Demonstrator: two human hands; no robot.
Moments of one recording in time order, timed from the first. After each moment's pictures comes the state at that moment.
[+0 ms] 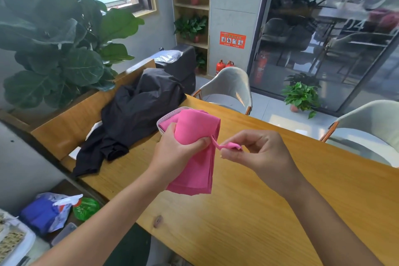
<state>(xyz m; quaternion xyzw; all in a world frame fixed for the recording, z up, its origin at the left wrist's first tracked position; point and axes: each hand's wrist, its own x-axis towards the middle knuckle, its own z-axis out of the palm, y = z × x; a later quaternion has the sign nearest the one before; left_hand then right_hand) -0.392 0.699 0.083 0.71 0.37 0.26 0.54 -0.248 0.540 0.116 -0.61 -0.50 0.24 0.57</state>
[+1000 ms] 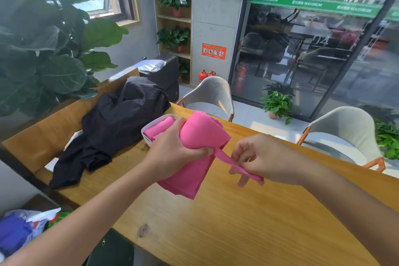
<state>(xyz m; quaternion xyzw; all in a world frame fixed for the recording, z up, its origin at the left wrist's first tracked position) -0.382 0.697 0.104 0.84 0.25 0.22 0.43 -0.221 0.507 0.151 -0.74 -0.49 0.36 0.30</state>
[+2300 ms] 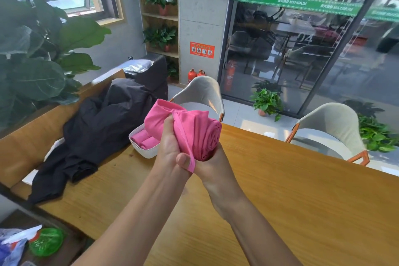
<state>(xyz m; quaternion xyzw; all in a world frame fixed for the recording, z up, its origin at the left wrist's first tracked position) -0.324 0.672 0.125 0.22 0.31 0.28 0.88 -0.295 0.579 0.104 -0.56 -0.31 0.29 0.71</state>
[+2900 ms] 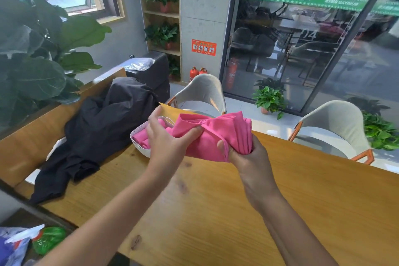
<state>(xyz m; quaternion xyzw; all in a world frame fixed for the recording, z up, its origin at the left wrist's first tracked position) -0.339 0.689 0.109 0.68 0.35 0.34 0.56 -0.248 0.539 0.102 -0.65 -0.26 0.18 0.69</state>
